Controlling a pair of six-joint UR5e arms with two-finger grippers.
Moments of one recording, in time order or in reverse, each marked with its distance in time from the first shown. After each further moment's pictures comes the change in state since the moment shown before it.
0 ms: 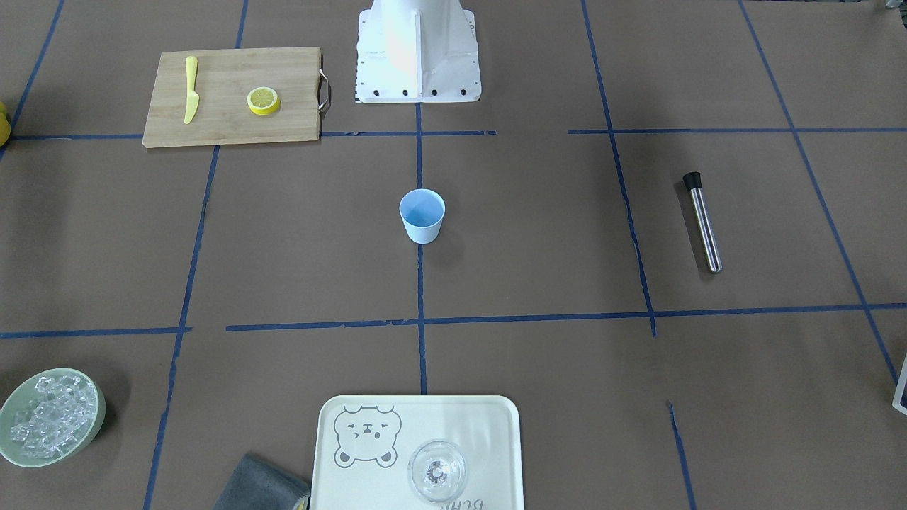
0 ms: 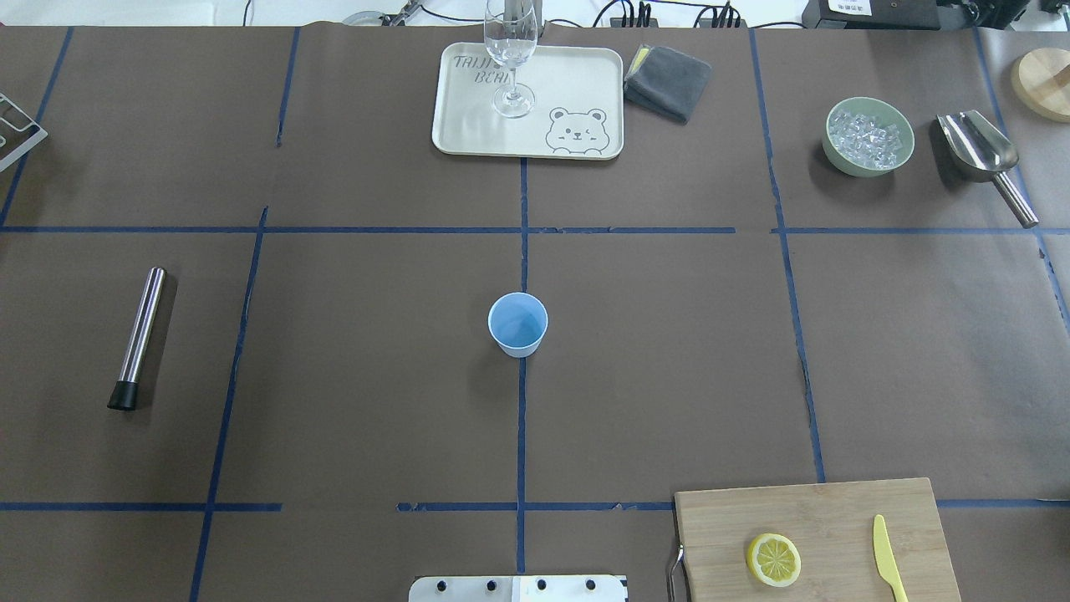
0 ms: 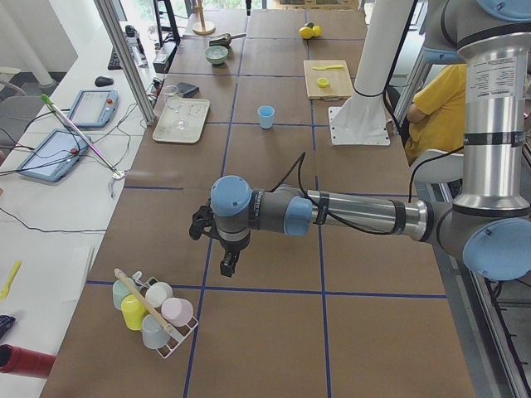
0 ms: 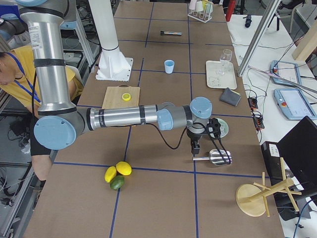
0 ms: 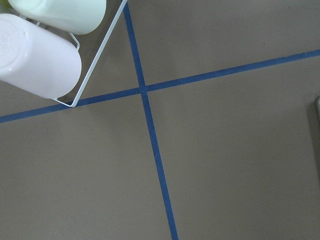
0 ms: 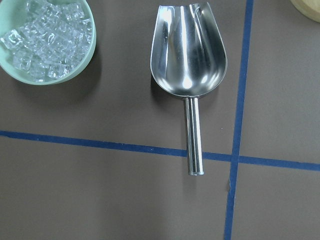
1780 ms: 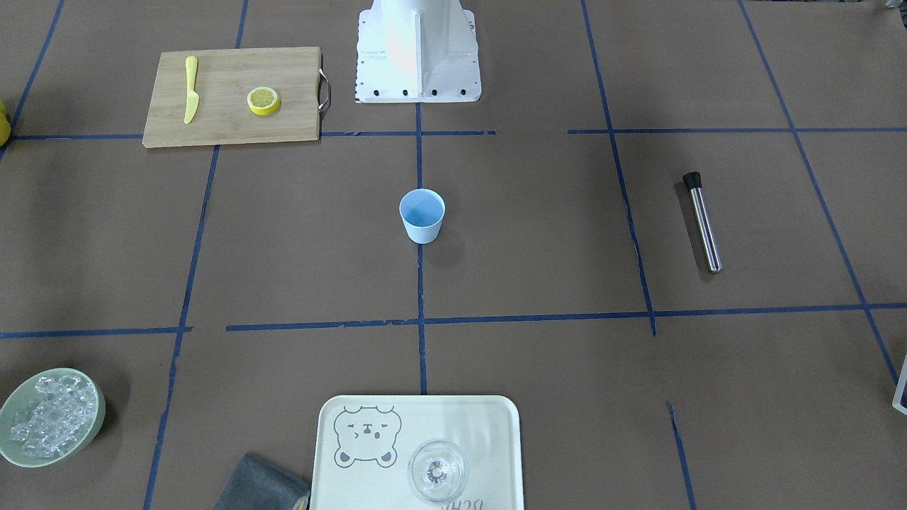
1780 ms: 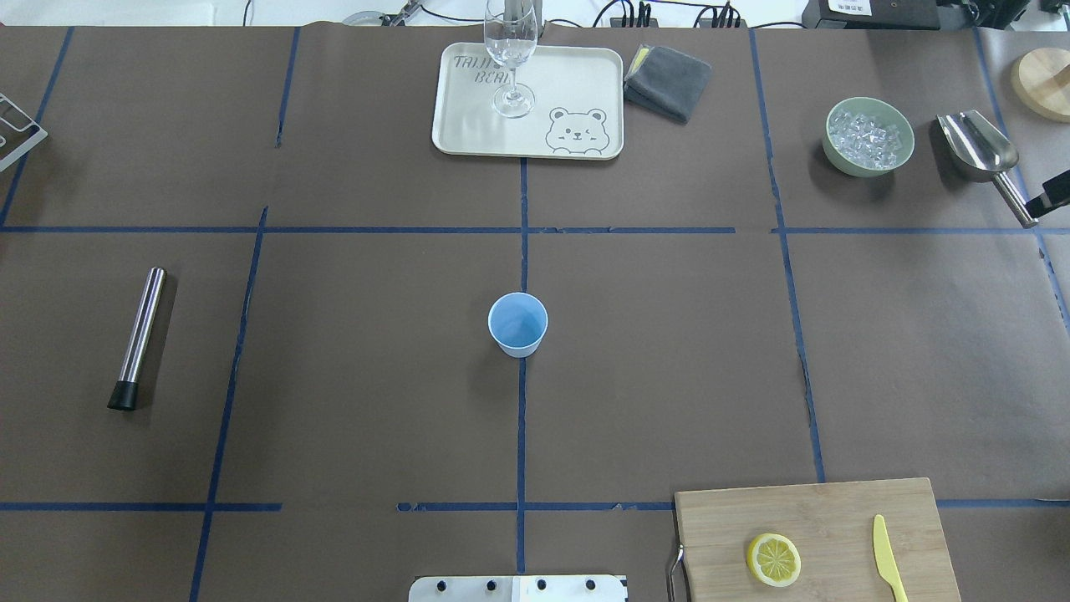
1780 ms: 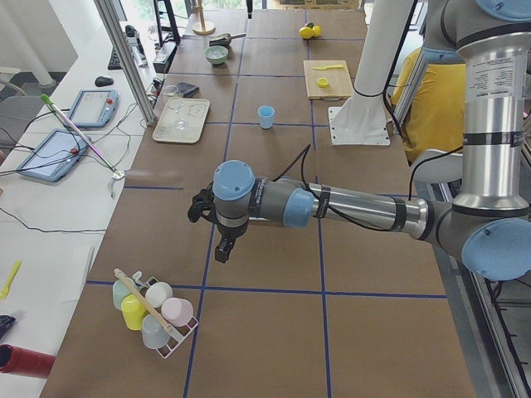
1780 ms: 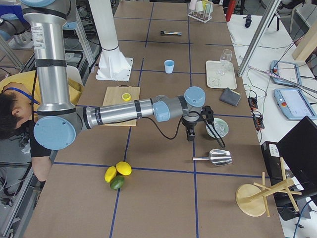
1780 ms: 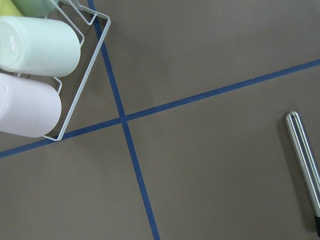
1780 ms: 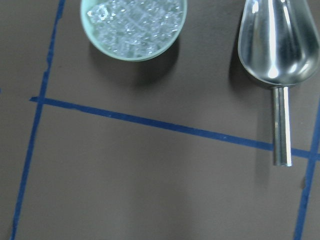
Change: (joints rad) left arm 0.018 0.004 -0.042 -0.105 -0.002 -0.004; right arm -0.118 -0.067 0.174 0.026 0.043 0.066
